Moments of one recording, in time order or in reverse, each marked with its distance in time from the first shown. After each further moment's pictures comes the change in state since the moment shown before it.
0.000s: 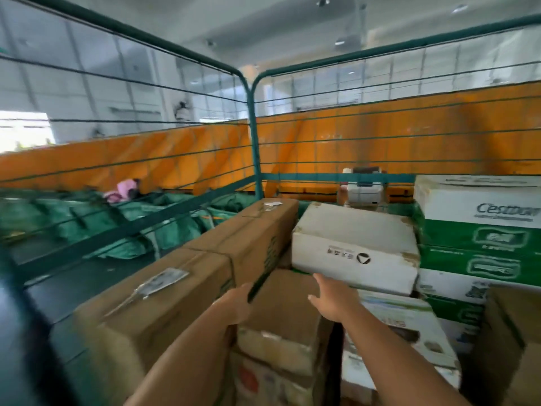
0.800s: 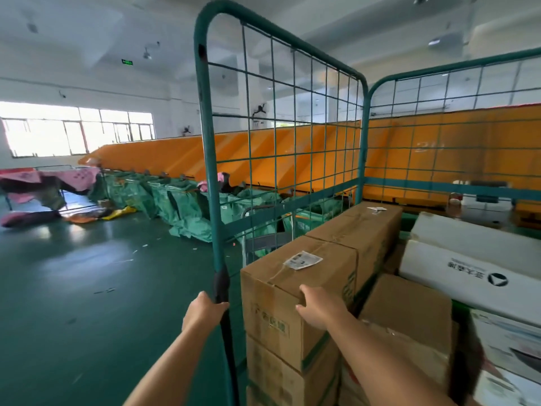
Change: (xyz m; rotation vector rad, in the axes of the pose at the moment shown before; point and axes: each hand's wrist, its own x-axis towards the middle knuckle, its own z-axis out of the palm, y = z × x) left_hand -0.196 -0.323 -0.046 -0.459 0.528 -0.664; right_hand -0.051 -0.332 0.084 -0.055 -0.117 -0.292
